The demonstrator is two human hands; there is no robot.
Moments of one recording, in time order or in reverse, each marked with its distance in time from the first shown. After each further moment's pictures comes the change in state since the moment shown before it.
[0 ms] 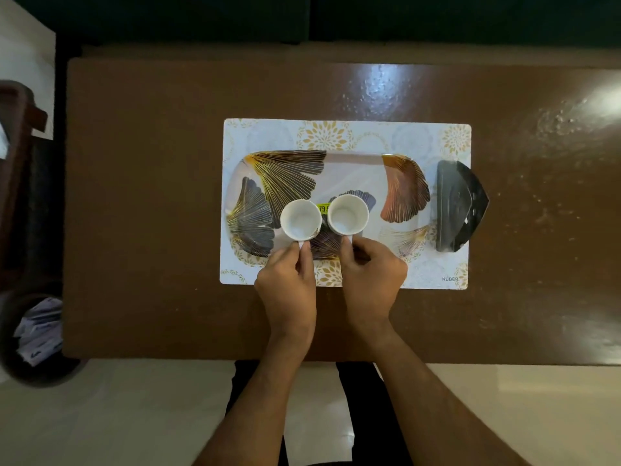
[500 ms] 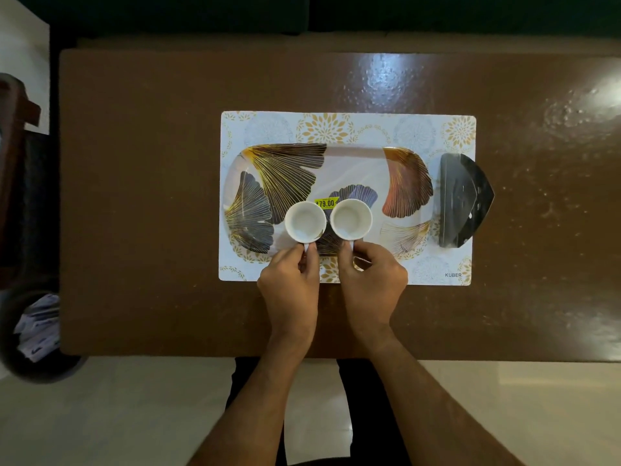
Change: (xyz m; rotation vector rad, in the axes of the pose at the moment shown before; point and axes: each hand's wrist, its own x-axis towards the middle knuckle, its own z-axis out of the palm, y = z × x) left_hand -0.006 -0.008 0.008 -0.032 -0.058 -0.033; right_hand -0.013 0.011 0.002 0.002 0.036 0.027
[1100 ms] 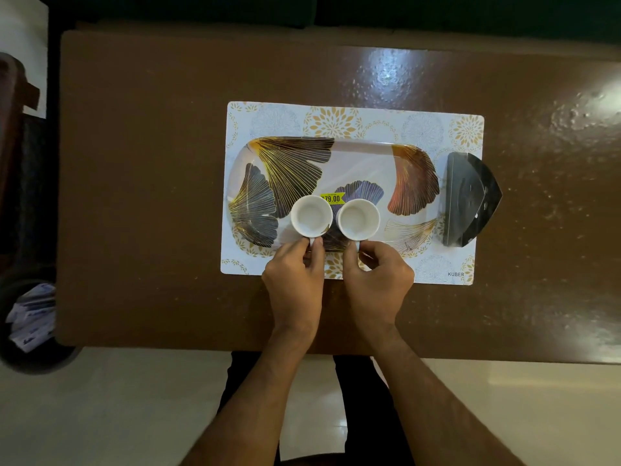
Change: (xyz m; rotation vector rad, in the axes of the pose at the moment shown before) left_hand 0.000 -0.001 -0.001 -0.057 -0.019 -0.011; right_hand -0.004 0.006 0.000 -0.002 0.022 -0.039
